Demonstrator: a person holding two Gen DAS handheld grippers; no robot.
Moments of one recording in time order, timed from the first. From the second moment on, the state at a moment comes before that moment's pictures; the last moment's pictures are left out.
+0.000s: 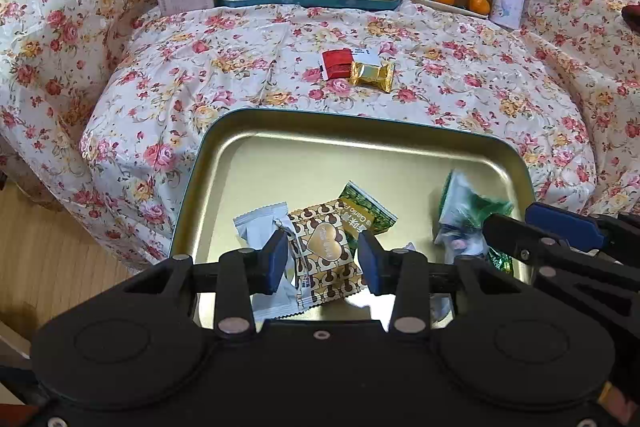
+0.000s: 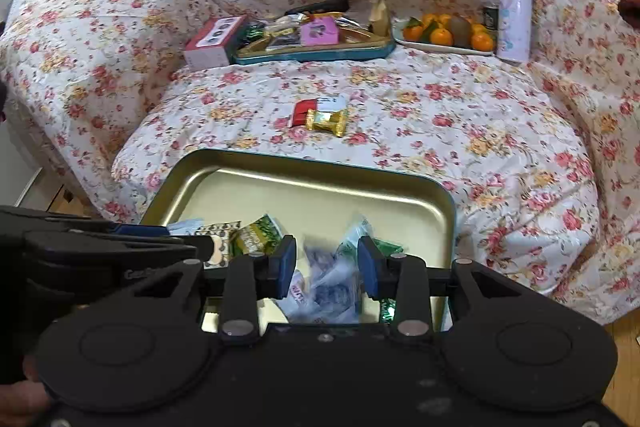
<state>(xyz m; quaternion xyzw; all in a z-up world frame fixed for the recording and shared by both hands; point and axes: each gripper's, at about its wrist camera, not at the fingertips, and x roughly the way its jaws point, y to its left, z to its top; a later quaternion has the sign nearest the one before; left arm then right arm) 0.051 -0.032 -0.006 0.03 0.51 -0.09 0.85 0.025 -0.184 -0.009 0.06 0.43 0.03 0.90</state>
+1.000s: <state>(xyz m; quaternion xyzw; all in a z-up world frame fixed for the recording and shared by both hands) 0.060 -0.029 -0.020 0.05 0.55 -0.02 0.83 0.026 -0.185 -0.020 0.06 0.45 0.02 0.89</state>
